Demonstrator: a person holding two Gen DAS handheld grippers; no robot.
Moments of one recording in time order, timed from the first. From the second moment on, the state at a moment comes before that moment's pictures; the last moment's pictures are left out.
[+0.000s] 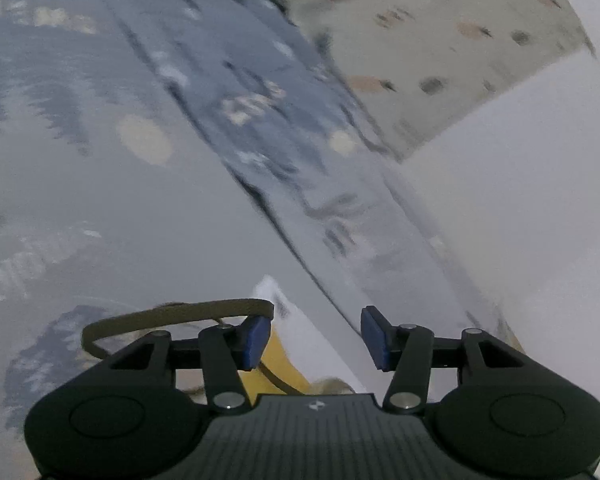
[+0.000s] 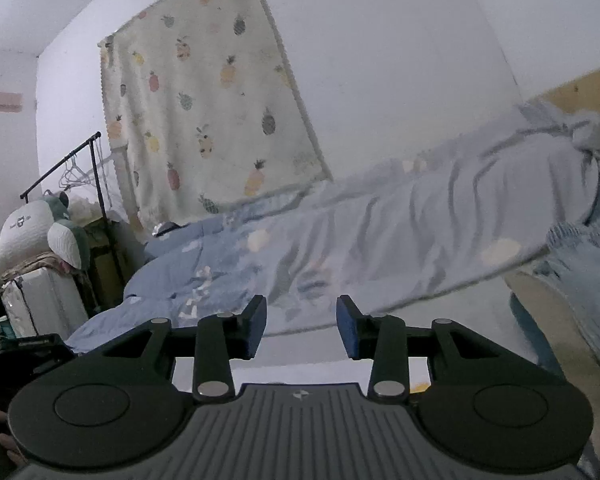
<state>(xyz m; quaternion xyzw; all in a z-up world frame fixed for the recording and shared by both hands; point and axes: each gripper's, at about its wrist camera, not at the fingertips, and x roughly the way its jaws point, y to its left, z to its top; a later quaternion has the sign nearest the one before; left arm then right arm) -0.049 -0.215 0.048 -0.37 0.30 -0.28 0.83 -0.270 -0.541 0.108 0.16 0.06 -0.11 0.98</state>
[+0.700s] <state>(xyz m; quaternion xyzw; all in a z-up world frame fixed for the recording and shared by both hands) -0.058 -0.264 0.040 -0.34 0.30 -0.29 0.84 -0.256 -0.557 0.028 0.16 0.33 -0.06 0.93</state>
